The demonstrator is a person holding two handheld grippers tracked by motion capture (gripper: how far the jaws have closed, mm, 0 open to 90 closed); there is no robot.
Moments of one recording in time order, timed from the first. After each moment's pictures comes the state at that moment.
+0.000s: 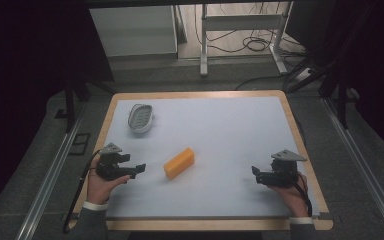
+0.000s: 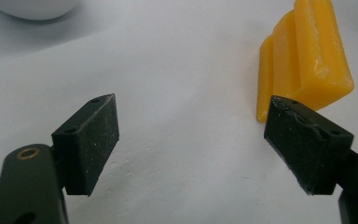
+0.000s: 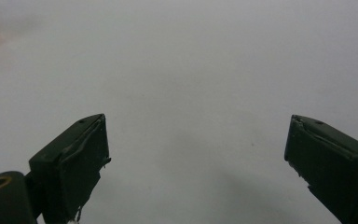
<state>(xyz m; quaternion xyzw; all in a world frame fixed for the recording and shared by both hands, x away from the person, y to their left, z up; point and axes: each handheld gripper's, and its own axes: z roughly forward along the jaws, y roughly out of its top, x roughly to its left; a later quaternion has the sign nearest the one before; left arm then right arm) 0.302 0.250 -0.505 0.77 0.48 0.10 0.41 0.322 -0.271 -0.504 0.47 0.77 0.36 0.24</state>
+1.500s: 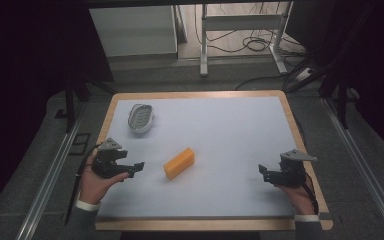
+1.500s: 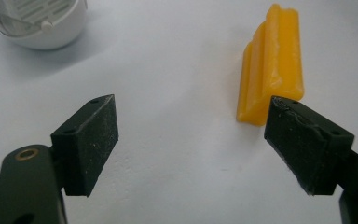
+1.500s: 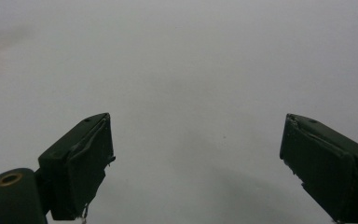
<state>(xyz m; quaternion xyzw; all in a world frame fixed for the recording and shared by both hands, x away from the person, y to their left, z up) 0.289 0.241 -0.455 0.79 0.46 0.13 0.38 0.323 -0.290 -0.501 0.49 0.76 0.37 0.24</state>
